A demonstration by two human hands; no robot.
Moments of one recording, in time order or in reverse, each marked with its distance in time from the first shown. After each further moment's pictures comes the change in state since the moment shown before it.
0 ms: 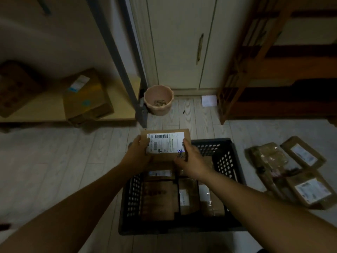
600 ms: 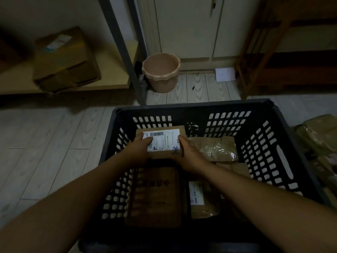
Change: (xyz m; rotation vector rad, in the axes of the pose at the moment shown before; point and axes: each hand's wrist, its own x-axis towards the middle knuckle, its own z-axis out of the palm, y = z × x) left_hand 0.084 -0.154 0.196 0.355 -0.244 -0.132; right_hand 0.108 0.202 0.147 -0.036 -0.058 -0.049
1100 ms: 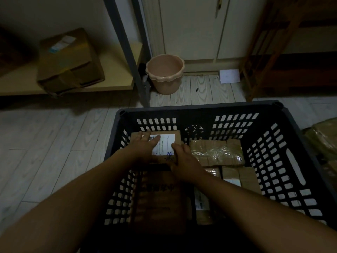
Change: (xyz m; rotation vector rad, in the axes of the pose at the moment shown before) left_hand 0.008 -0.002 -0.013 0.245 -0.098 0.117; right_hand 0.003 -0.007 0.035 -0.183 0.034 -0.091
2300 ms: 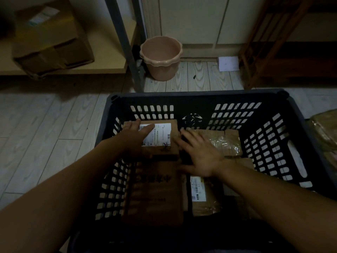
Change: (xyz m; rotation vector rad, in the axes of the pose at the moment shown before) left_hand 0.008 -0.023 0.012 -0.040 0.008 0.043; right_hand -0.004 0.048 -0.042 -0.708 -0.175 -0.321
